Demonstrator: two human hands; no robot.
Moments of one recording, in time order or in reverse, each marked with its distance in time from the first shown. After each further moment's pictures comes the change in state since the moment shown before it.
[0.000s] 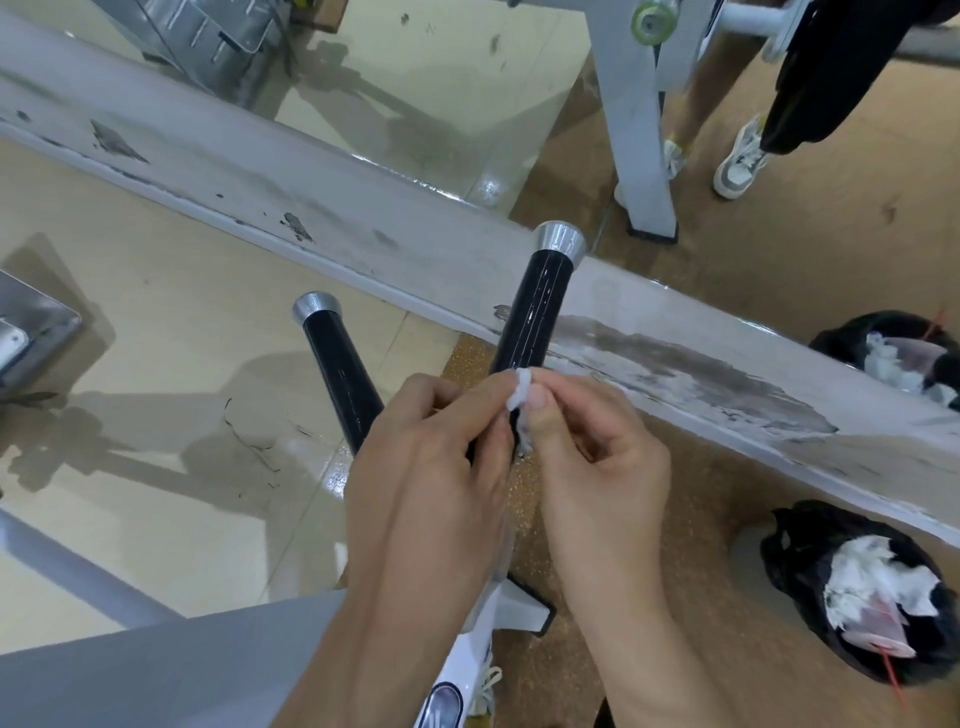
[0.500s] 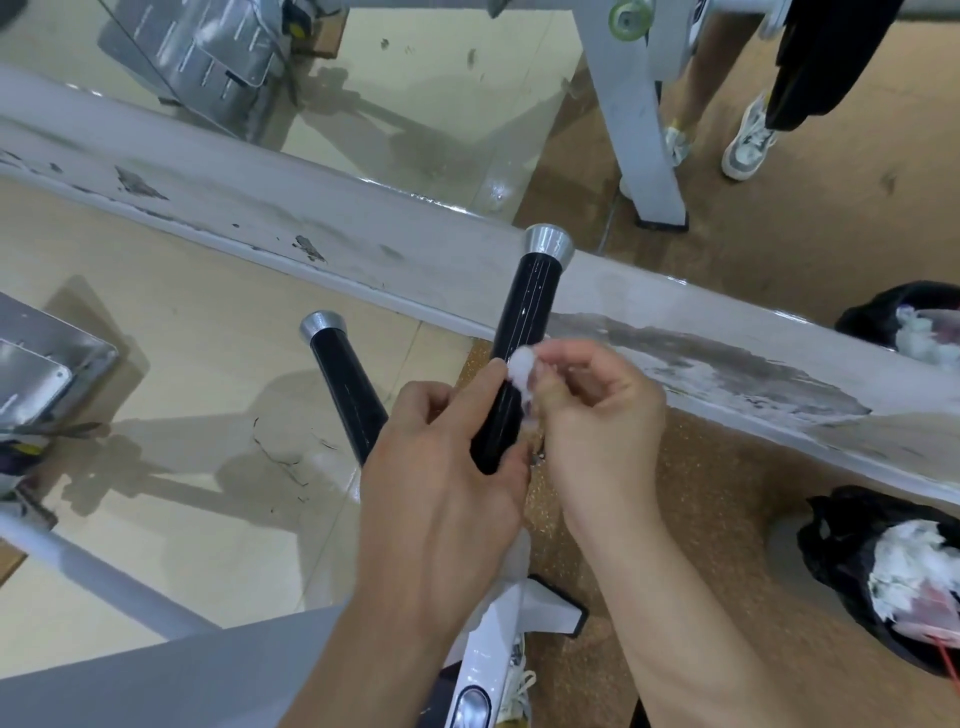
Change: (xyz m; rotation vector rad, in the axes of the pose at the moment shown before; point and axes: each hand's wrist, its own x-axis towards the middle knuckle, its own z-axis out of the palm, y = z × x) left_hand 0.002 0.007 0.000 0.102 -0.093 -0.011; right_hand 0.030 0.001 0.003 0.102 0.035 0.076
